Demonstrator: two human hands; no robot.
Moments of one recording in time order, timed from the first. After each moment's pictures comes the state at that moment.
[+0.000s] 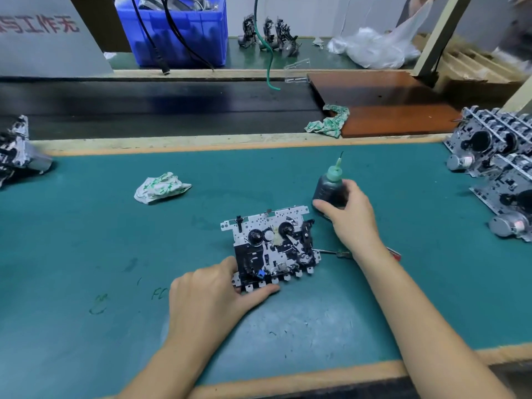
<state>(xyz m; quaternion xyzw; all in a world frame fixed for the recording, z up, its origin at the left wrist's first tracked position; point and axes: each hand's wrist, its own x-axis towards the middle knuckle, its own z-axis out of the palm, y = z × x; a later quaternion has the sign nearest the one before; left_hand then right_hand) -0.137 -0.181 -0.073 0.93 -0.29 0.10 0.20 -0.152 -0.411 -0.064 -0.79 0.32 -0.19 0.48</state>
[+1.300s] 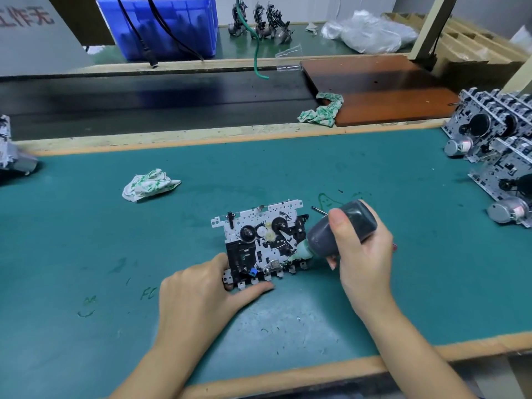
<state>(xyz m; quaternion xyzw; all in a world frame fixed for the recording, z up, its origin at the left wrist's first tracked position) -0.137 -0.182 -0.072 0.93 -0.31 0.09 0.19 -0.210 -0.357 -0.051 -0.66 0.21 -0.37 0.62</state>
